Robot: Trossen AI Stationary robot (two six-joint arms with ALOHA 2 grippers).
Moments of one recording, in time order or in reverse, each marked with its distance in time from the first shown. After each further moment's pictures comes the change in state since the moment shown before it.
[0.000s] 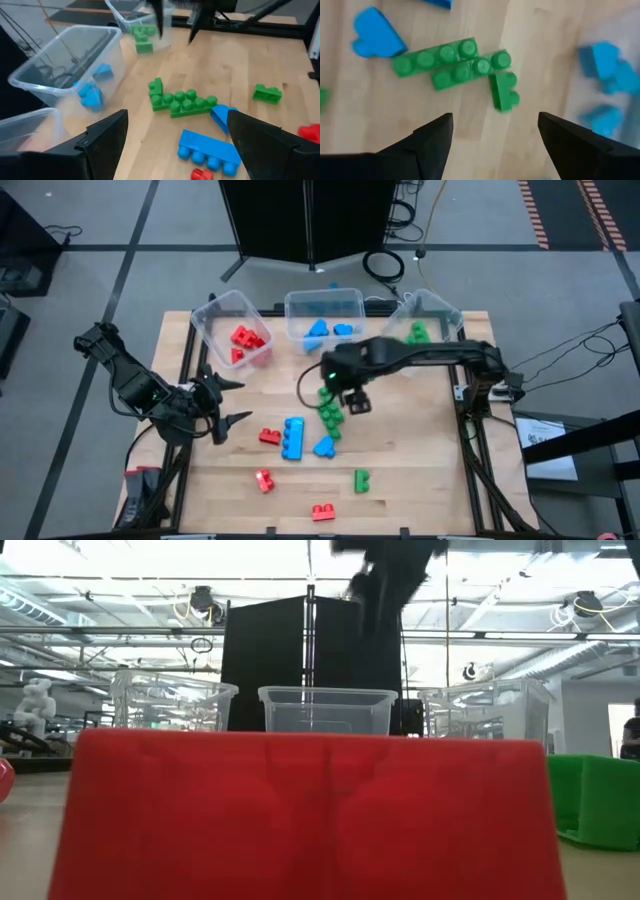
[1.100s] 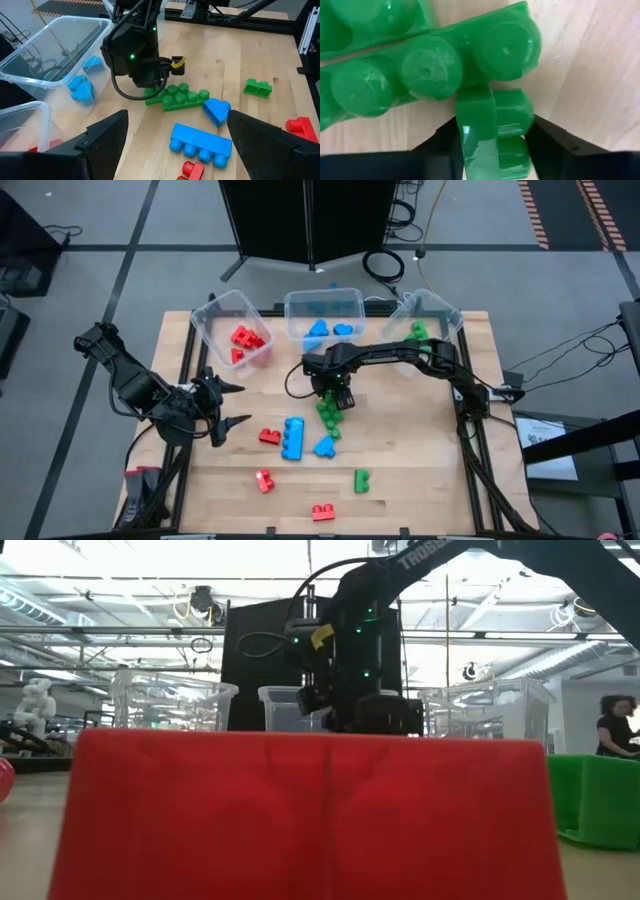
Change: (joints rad) left arm -0.001 0.001 0.000 -0.006 0.048 -0.025; right arm -0.171 0.375 -0.128 0.249 -0.132 -0.172
